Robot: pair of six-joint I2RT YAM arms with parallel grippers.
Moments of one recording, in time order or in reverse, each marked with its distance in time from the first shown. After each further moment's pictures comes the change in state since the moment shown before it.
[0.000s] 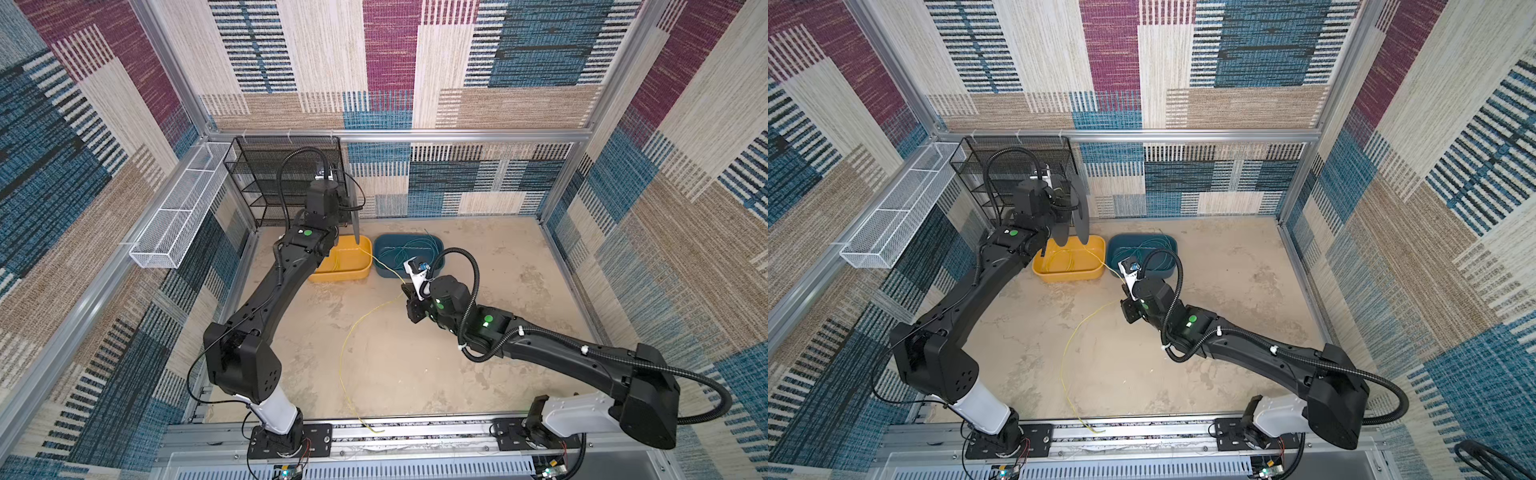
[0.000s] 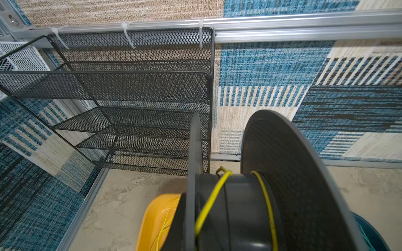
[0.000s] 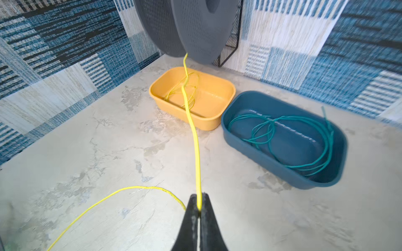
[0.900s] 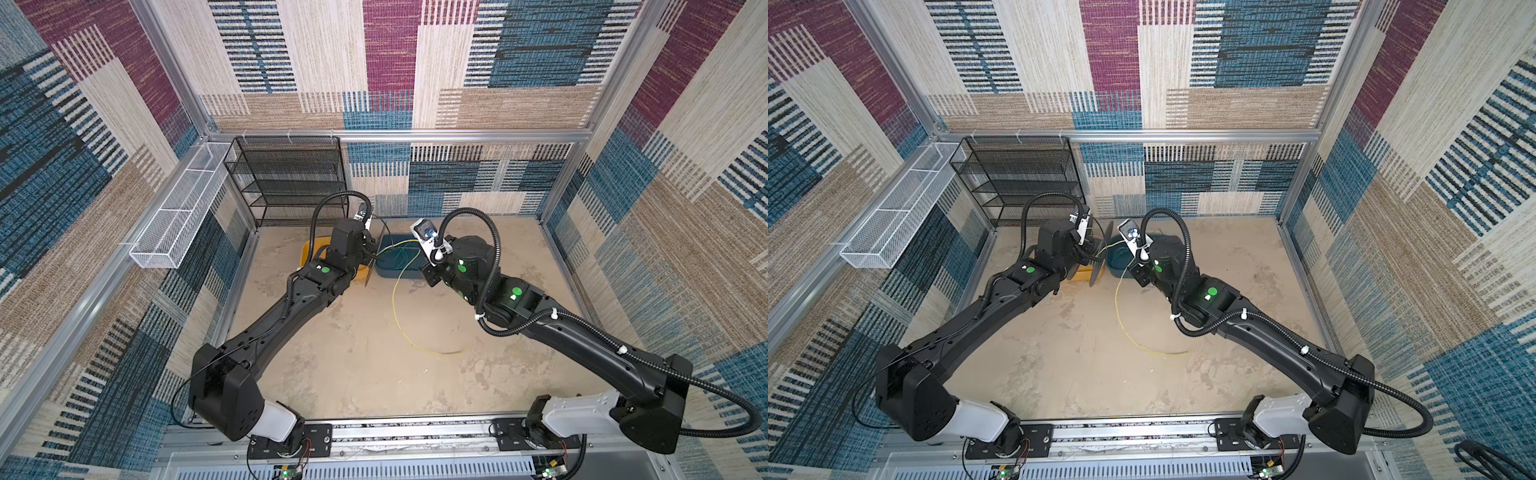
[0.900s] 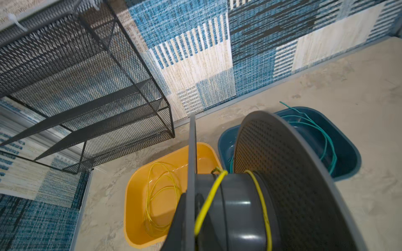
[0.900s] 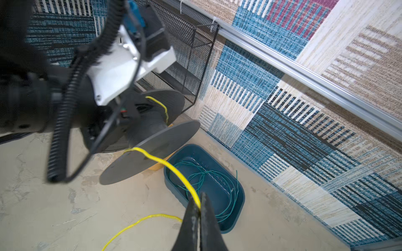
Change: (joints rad) left arm -0.216 -0.229 -0.371 0.040 0.038 0.248; right arm -0.124 -0.004 0.311 -0.153 0.020 -0.395
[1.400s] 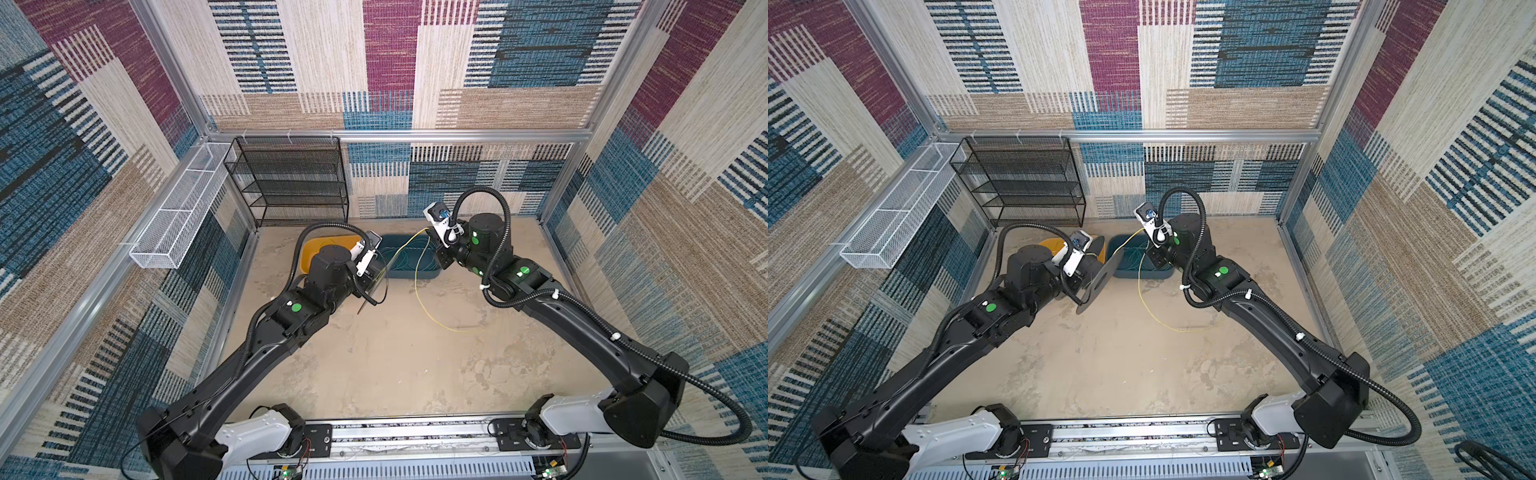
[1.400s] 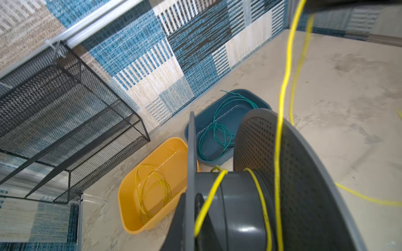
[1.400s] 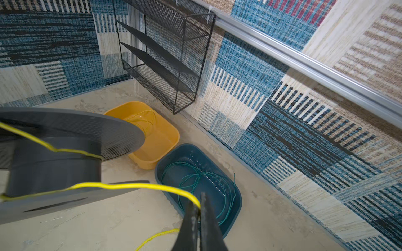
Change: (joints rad) left arm -0.109 -0.327 -0.111 -0.189 0.155 0.135; right arm -0.240 0.074 0.047 -0.016 -0.325 -0.022
